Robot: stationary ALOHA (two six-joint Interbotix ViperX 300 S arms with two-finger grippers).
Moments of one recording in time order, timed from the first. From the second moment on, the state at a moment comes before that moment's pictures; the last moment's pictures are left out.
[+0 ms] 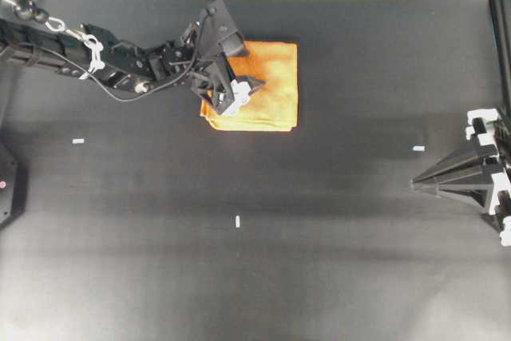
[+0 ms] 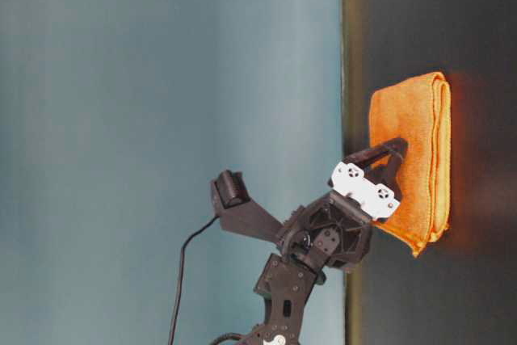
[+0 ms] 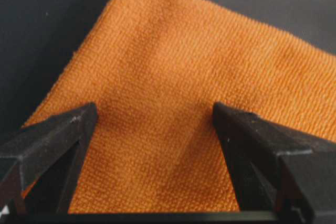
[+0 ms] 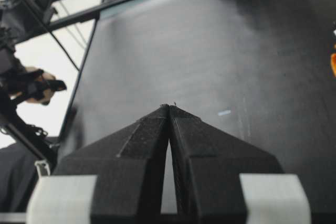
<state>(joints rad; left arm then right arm) 0.43 0.39 0.56 0.04 -0.53 -0.06 0.18 -0.99 1.23 0.00 -0.09 0.40</state>
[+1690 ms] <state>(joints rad) -0.36 0.13 0.96 0.04 -0.53 -0.19 0.18 -1.09 1.26 0.00 -0.07 0.40</state>
